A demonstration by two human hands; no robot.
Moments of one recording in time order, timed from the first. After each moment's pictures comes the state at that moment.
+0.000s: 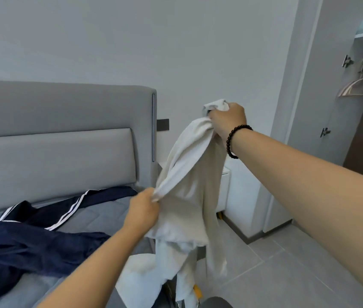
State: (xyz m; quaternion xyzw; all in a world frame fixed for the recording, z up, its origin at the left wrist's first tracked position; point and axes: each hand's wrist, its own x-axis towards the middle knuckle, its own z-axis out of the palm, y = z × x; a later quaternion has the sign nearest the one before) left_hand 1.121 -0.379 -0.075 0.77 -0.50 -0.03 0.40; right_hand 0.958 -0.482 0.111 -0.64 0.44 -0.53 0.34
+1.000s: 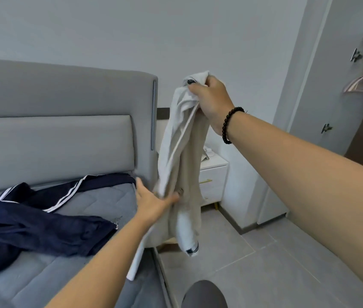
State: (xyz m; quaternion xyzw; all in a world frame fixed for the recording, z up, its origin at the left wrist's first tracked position) left_hand 1.095 -0.391 -0.110 0.68 -0.38 -0.27 0.57; right_hand 0.977 -0.463 0.125 -0.70 0.26 -0.51 0.42
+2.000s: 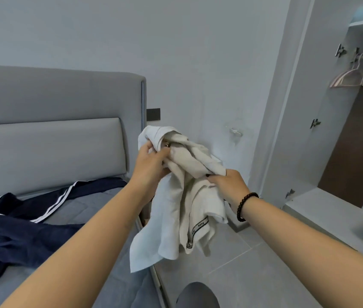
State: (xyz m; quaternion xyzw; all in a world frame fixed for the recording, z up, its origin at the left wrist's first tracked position) left_hand 1.075 -0.408 -0.003 0.46 -0.39 -0.37 0.71; right_hand 0.896 -0.469 -0.028 -0.62 0.48 -0.40 0.48
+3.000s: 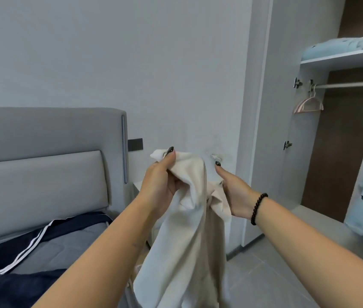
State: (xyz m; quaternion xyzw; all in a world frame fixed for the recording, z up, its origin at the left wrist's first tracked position) left_hand 1.003 -0.425 0.053 0.35 -0.39 -0.49 0.70; right_hand 0.827 -0.501 0.032 -0.54 0.33 -0.28 0.72
